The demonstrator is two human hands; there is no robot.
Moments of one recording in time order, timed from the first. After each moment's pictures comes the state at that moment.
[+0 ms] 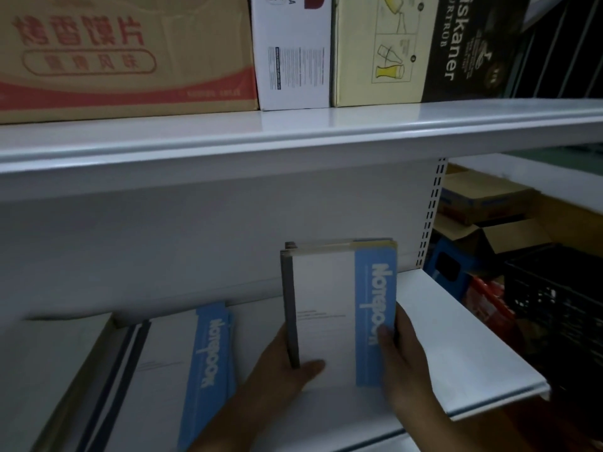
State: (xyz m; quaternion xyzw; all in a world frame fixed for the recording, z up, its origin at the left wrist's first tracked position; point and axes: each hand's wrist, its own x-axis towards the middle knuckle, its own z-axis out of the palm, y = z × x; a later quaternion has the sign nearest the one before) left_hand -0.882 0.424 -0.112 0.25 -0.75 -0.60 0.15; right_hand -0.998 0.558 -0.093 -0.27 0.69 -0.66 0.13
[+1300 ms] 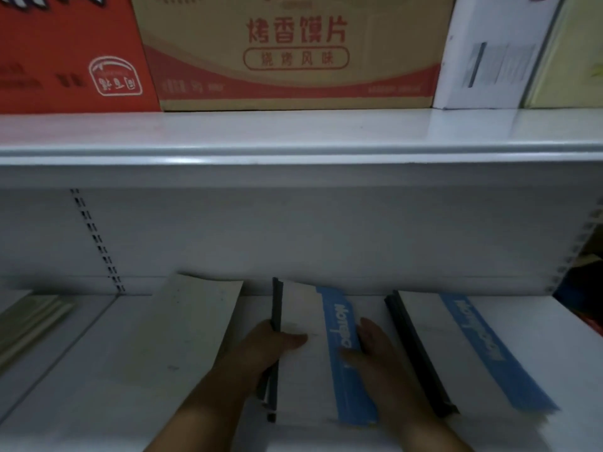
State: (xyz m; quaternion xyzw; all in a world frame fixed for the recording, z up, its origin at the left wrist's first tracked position) left_hand -0.738 0.318 -0.075 0.46 -0.57 -0.66 0.16; right_hand -0.877 0.425 -0.105 -0.26 0.65 -0.59 0.40
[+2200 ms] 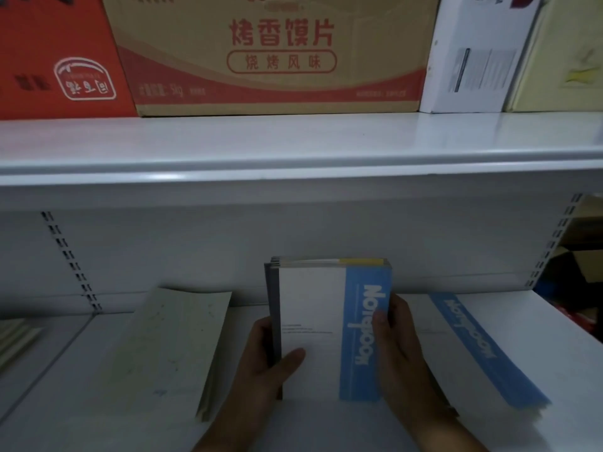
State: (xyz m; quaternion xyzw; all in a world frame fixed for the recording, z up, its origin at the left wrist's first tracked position) left_hand -0.726 0.338 -0.097 0.28 -0.62 -0.64 0.36; right_hand -0.872 0.441 -0.070 -0.38 0.60 -0.67 0.18
